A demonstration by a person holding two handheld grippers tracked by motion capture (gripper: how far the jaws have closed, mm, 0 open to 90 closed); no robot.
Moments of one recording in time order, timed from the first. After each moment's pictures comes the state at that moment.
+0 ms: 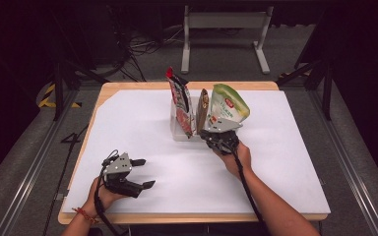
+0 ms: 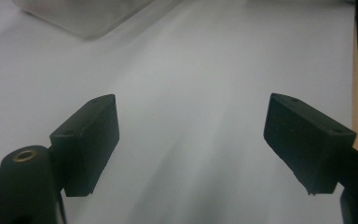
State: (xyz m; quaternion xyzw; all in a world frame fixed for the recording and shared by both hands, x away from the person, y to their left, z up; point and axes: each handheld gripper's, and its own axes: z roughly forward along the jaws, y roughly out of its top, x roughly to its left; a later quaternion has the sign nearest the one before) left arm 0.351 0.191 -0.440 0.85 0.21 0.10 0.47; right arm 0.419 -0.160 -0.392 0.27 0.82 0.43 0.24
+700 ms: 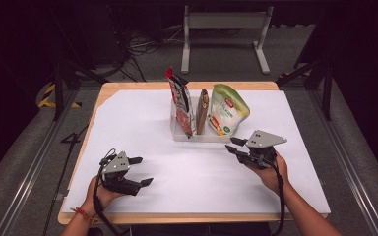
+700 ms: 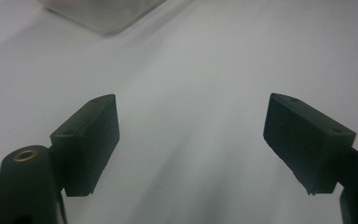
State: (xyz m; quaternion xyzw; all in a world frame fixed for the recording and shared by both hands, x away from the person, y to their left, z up) left arm 0.351 0.194 -0.439 0.85 0.22 0.11 0.46; right arm 0.368 -0.242 -0.377 0.25 0.82 0.44 0.25
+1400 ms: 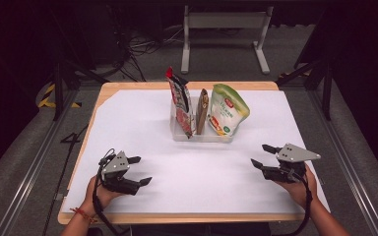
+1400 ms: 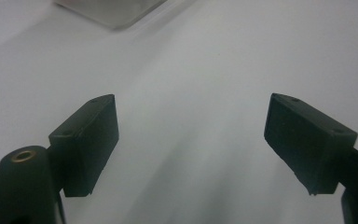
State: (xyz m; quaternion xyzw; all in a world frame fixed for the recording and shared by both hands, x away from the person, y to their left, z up) left arm 0.352 0.196 -0.441 0.86 0.22 0.12 0.45; right arm 0.336 -0.316 -0.396 0.29 0.81 0.43 0.28
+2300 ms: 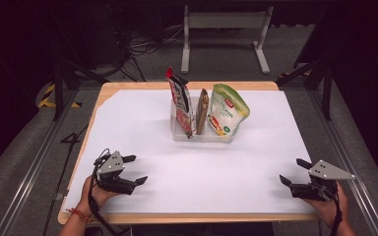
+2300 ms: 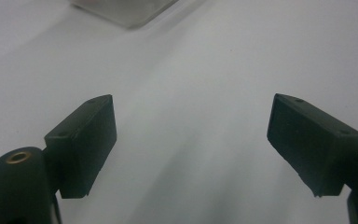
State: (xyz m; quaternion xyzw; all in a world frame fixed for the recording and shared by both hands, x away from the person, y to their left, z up) left arm 0.352 0.208 -0.441 0.85 0.22 0.14 0.45; right arm 0.297 -0.393 -0.426 0.37 0.78 0.40 0.29
